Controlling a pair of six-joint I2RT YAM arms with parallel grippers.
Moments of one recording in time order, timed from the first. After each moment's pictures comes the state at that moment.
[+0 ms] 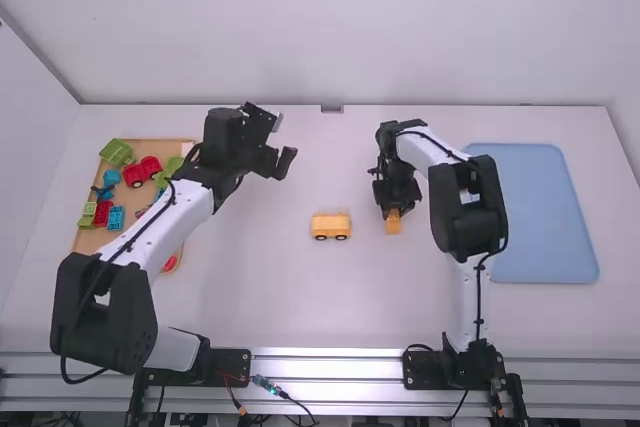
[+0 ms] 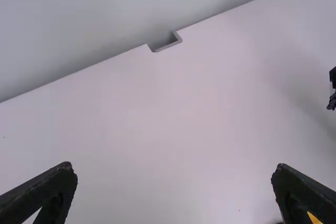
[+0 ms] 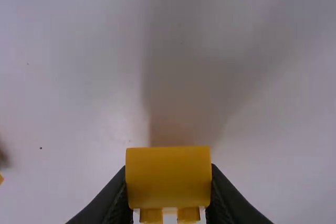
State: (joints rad) left arm -0.18 1.50 1.02 -0.12 0.22 0.18; right arm 0.27 2.24 1.62 -1.19 -0.07 0.12
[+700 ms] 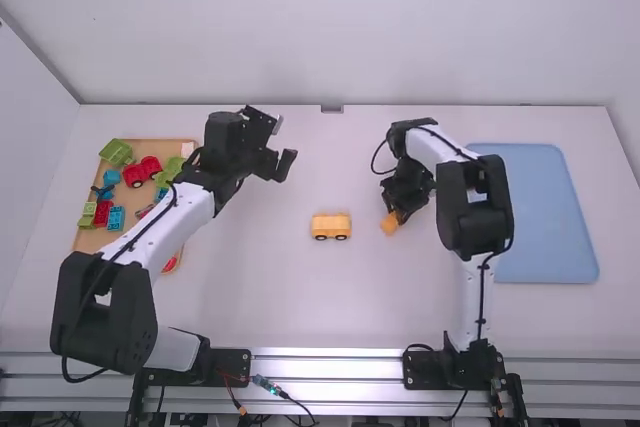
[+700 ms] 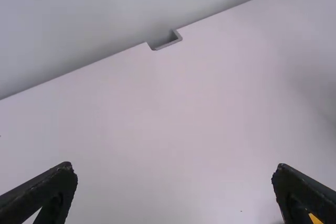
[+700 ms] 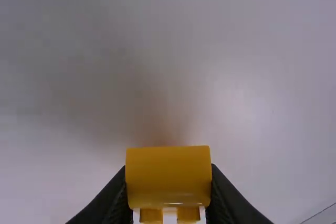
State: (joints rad) left arm -0.18 1.50 1.00 -0.08 0.22 0.17; right arm 0.22 2.24 1.62 -1.24 -0.12 1.20
